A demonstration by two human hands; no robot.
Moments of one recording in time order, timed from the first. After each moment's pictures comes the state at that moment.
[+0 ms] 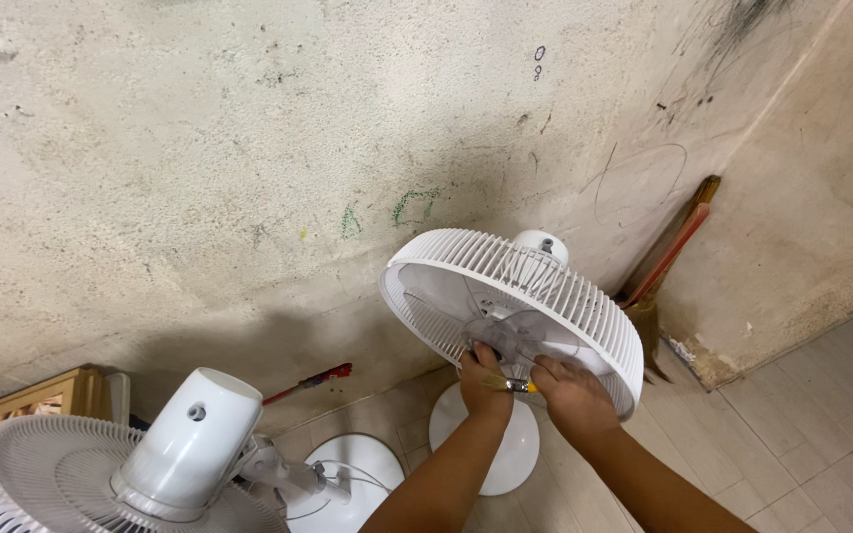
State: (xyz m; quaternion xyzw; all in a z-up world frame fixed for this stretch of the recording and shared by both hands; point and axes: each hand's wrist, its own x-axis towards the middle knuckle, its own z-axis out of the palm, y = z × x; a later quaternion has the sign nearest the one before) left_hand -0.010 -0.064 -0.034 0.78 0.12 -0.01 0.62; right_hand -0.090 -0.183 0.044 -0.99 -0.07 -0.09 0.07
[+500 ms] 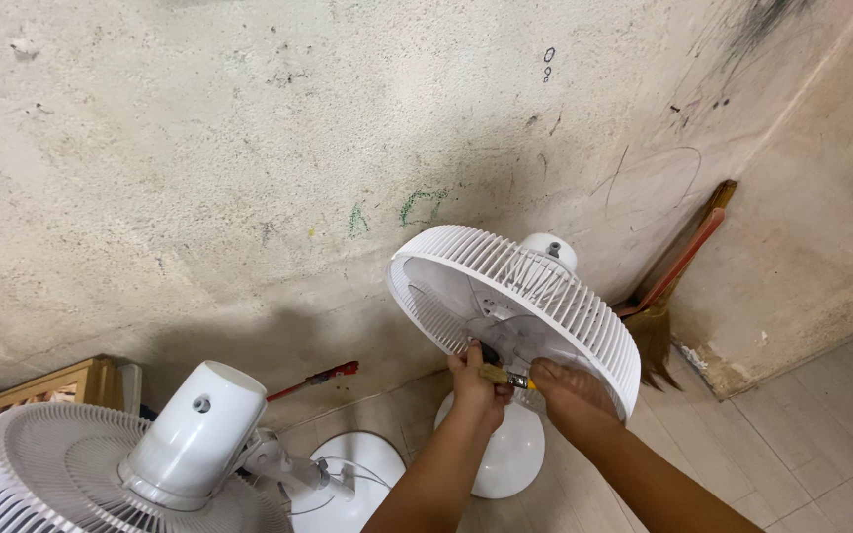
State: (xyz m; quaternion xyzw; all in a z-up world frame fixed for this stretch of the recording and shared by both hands) left_hand -0.010 -0.037 0.019 0.33 0.27 -0.23 0.88; right_hand -0.081 -0.181 0.060 -0.99 -0.05 0.03 0.09
